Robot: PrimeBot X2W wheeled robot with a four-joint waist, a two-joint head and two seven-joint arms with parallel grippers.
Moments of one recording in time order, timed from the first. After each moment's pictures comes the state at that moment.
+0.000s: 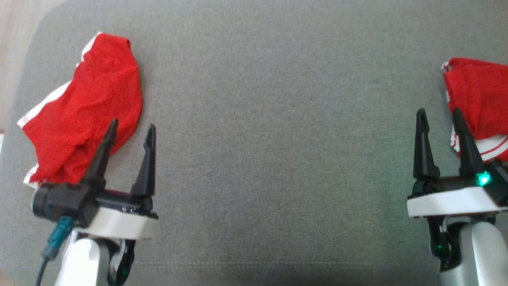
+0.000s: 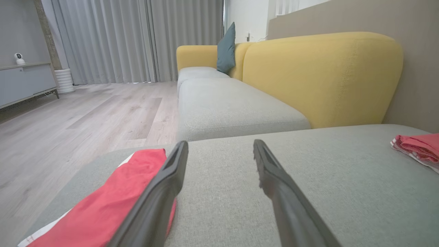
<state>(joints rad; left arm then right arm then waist) -0.08 0.12 -0.11 -0.03 -0.11 -0.11 -0.26 -0.10 -0.04 -0.05 0.01 0.17 0.13 -0.14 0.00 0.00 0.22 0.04</state>
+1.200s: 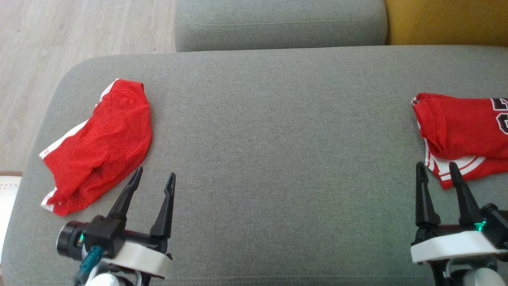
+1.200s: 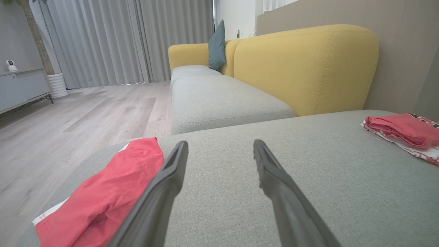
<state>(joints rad) 0.06 0.12 -0.17 0.04 -0.07 -0.09 -0.26 0.10 -0.04 -0.07 0.00 0.19 0.13 -0.12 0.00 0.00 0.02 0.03</state>
